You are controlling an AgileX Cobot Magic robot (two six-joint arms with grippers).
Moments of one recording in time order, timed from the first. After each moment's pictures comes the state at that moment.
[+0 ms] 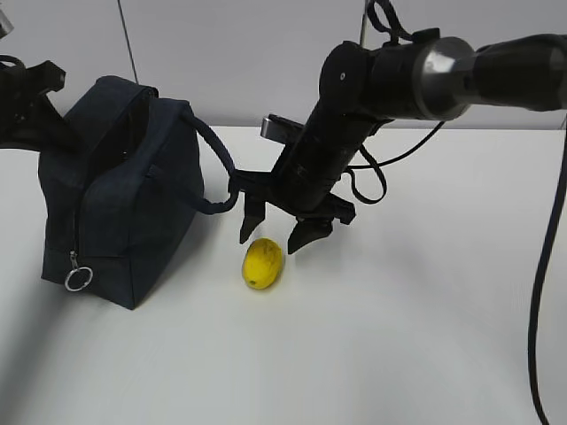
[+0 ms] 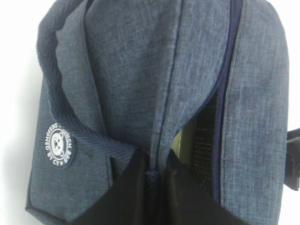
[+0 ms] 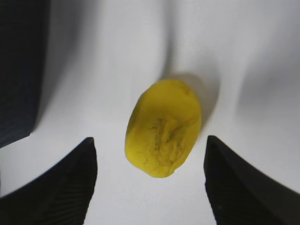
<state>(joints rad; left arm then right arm) 0.02 1.74 -1.30 -0.69 0.87 0.30 0.45 2.23 -1.75 0.43 0.96 0.24</state>
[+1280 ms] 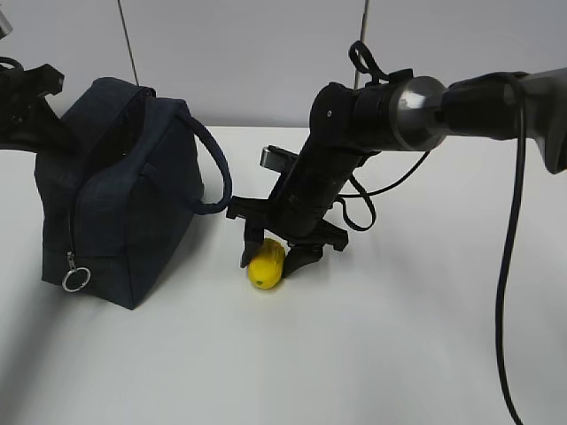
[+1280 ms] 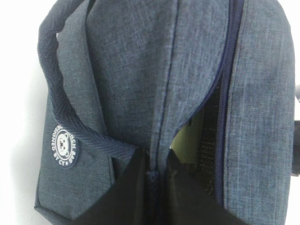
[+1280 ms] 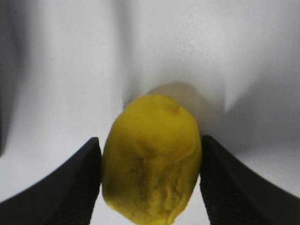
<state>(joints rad) 0.02 1.74 -1.30 -0.66 0.87 0.30 0.45 2.32 -1.75 0.46 0.92 0.27</state>
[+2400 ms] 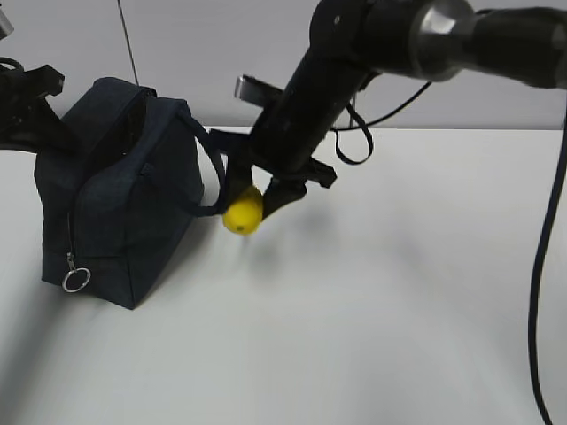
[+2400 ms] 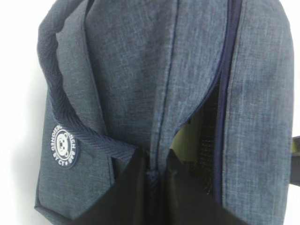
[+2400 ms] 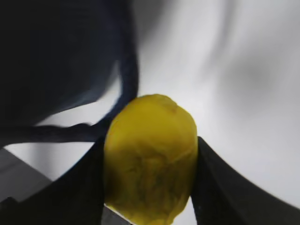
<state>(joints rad) 0.02 1.74 -1.30 -0.66 0.87 0.31 0.45 2.25 -1.95 0.50 1.17 0.15</state>
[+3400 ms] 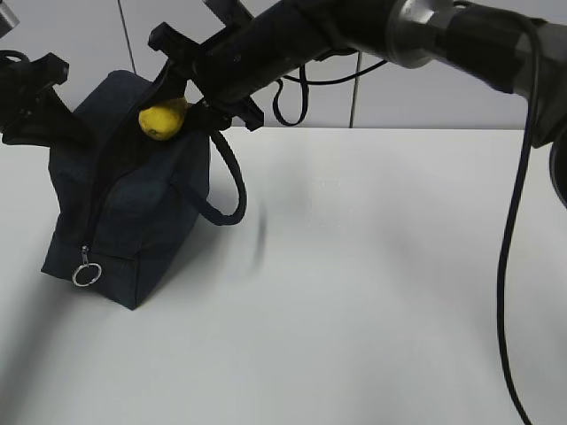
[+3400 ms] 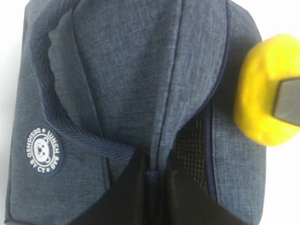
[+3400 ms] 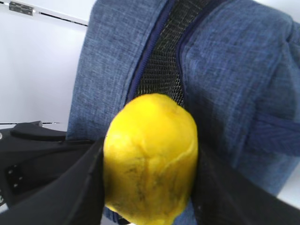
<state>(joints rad) 0.02 1.74 -1.30 -0.77 0.90 0.37 0.46 2.35 -2.21 0.87 0.93 0.03</state>
